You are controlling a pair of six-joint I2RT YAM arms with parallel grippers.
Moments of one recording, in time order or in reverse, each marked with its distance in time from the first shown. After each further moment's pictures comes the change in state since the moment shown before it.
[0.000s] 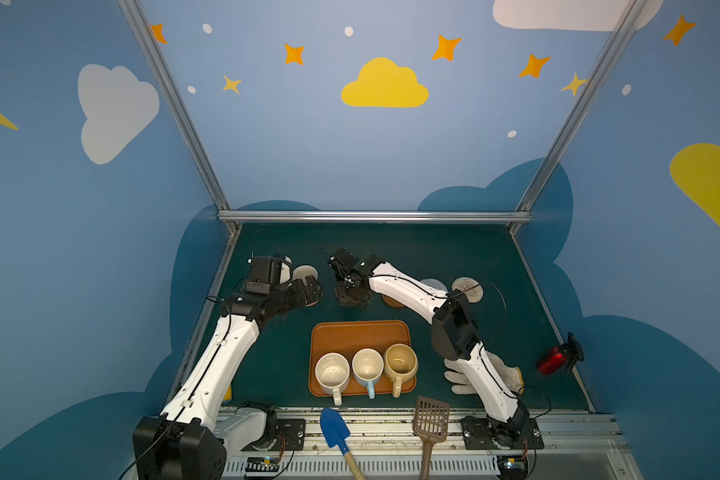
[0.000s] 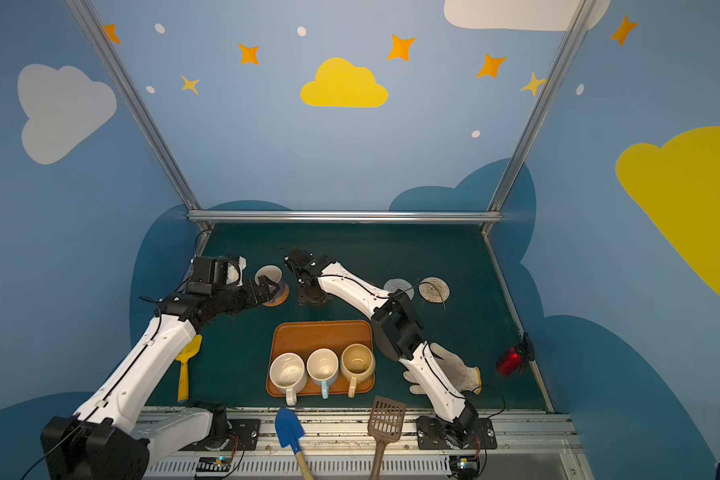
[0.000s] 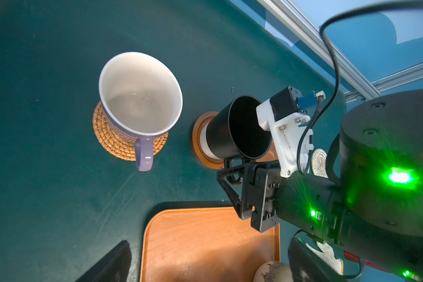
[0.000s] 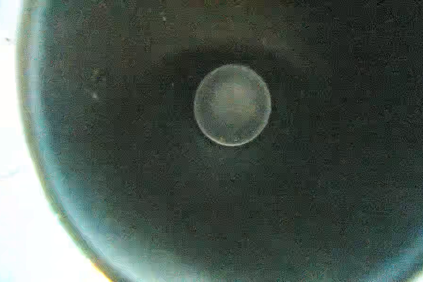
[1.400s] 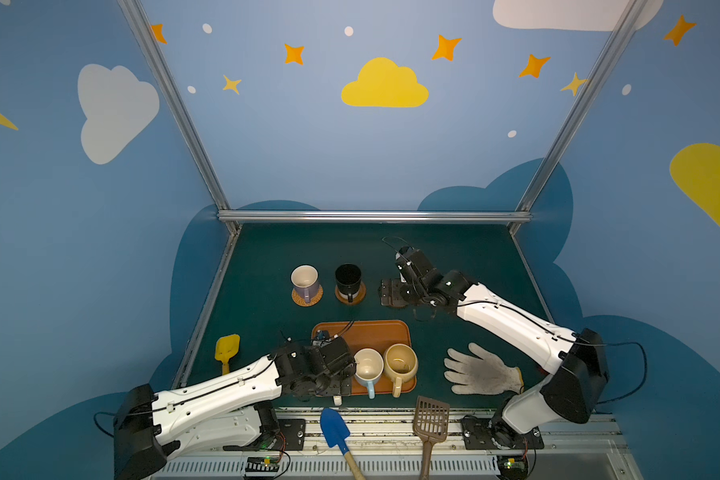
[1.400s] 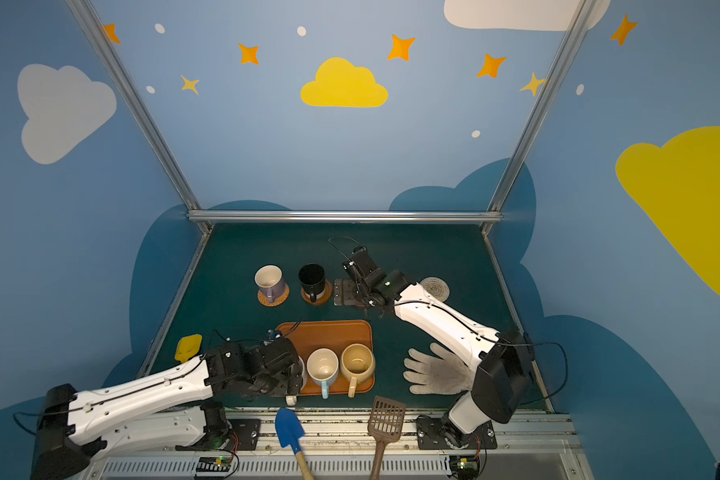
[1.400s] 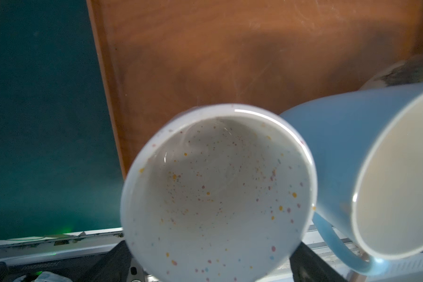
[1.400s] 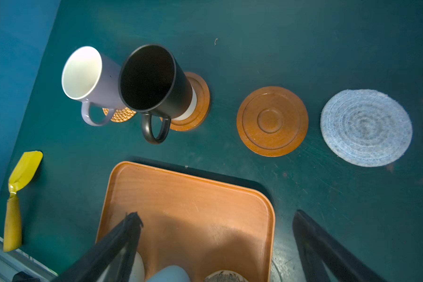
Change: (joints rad) left arm -0.939 -0.097 -0.241 -0.355 -0.372 -0.579; right arm -0.105 -0.851 -0.872 0.368 0.066 -0.072
